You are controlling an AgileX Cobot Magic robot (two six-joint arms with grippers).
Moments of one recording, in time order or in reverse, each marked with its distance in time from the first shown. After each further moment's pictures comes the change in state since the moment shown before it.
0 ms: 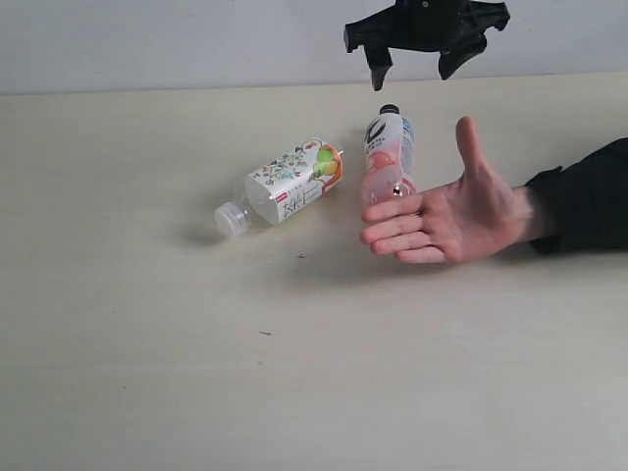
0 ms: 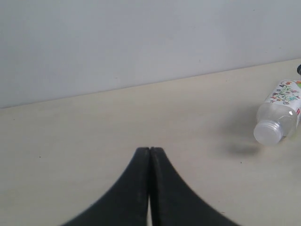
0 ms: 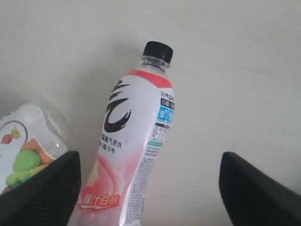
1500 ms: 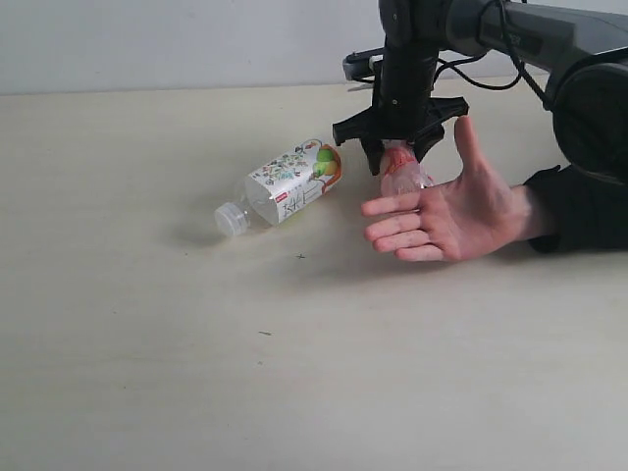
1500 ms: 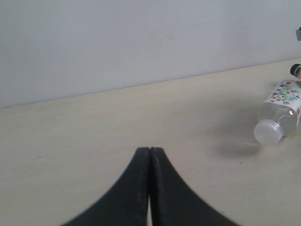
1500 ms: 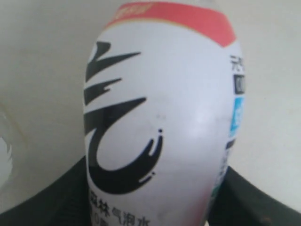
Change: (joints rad) left arm 0.000 0.000 0.000 0.000 0.000 0.000; right arm 0.000 0.298 -0.125 0.034 0.059 -0.058
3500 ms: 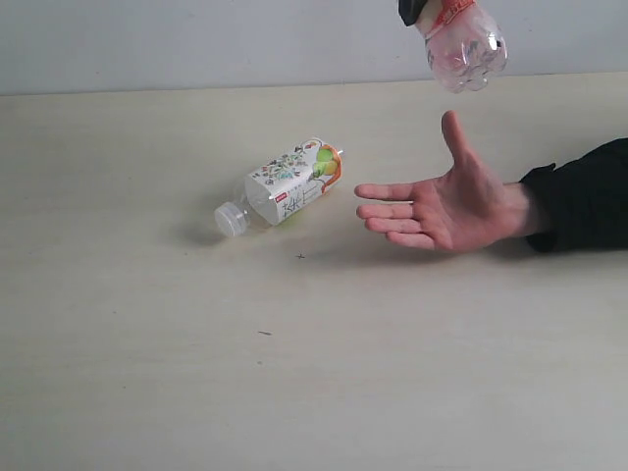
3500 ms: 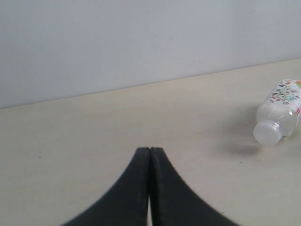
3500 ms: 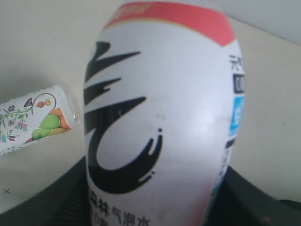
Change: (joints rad) left arm 0.000 0.000 0.000 0.000 0.000 0.000; right arm 0.000 -0.479 0.110 -0.019 0.034 -0.181
